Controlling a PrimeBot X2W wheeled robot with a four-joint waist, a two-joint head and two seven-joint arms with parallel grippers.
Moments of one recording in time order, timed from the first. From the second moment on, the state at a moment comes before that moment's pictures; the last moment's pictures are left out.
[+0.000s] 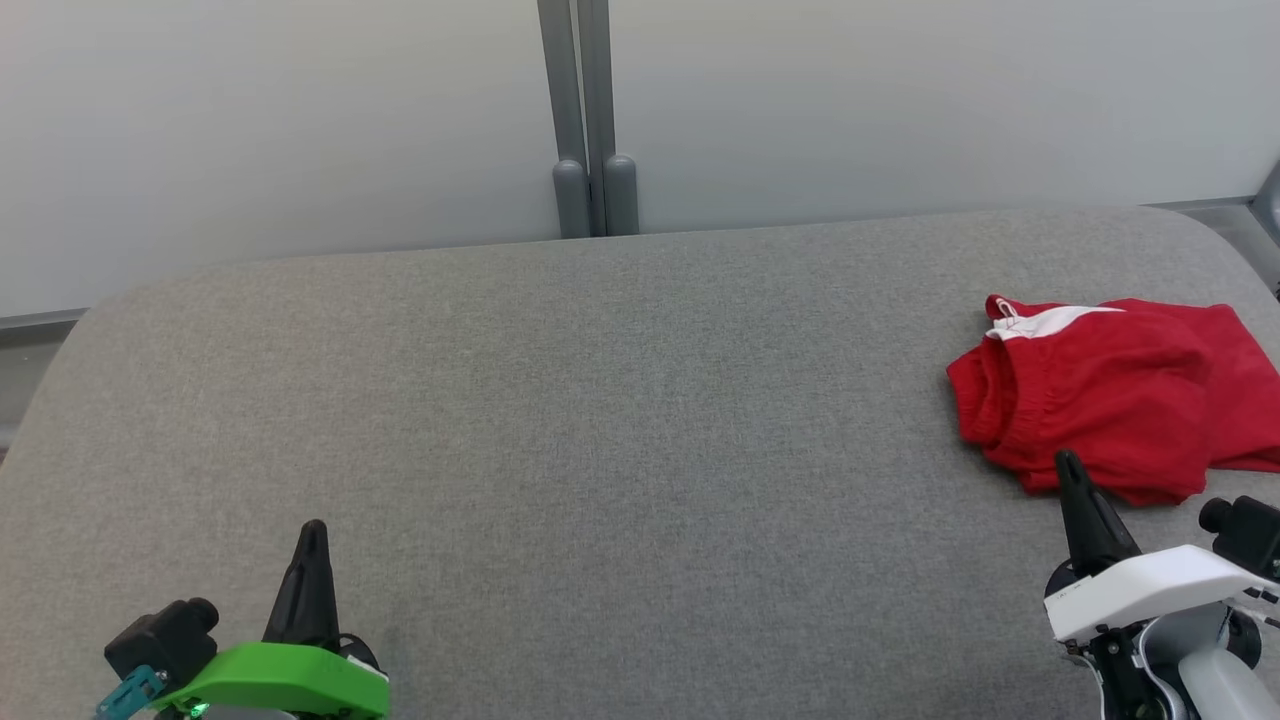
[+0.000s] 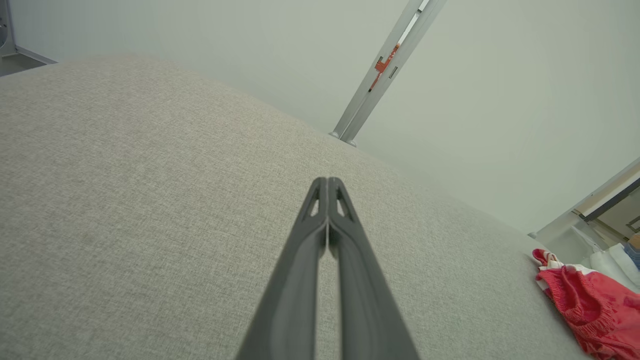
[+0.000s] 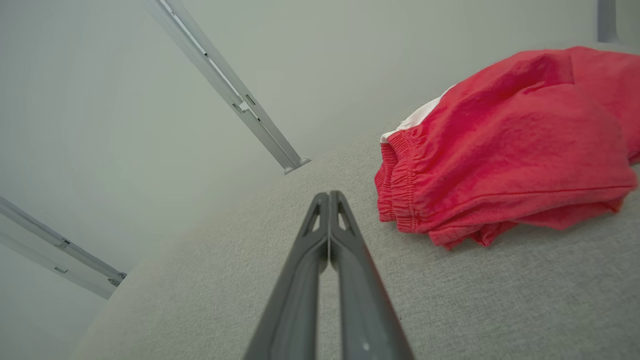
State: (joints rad) left arm 0.00 0.09 -0.05 0.26 -0.64 -0.08 -0.16; right arm -0.07 -0.23 0.07 0.28 0.79 0.13 -0.16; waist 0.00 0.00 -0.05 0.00
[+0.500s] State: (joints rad) left arm -0.02 0.08 -0.01 0.26 -0.84 -0.09 -0.10; right arm -0.07 -0.20 0.03 0.28 0.96 0.13 -0.10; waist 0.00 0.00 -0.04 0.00
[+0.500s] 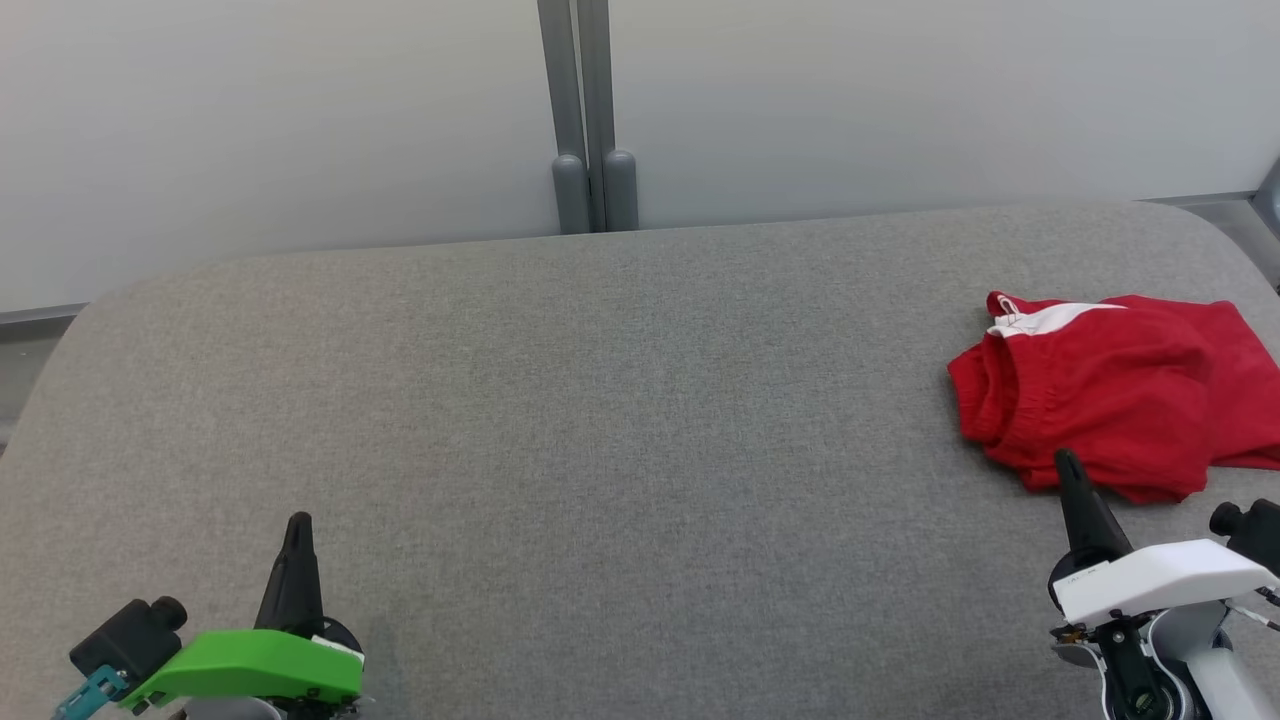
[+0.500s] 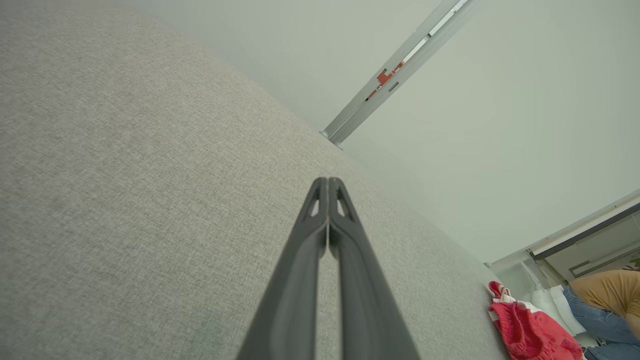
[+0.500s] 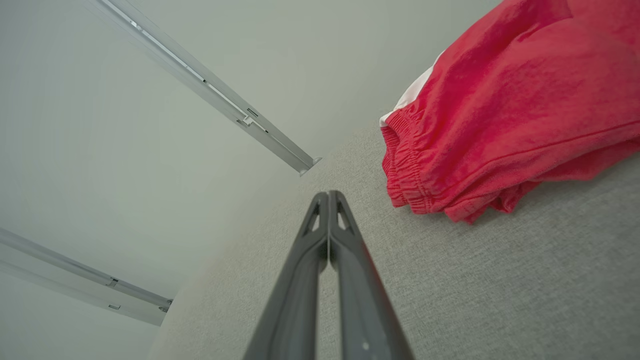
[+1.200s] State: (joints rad) left arm -0.05 0.07 0.03 0.25 -1.09 -0.10 -0.03; right arm -0.09 -0.15 -0.02 0.27 1.17 0.13 -0.03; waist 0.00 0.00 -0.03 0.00
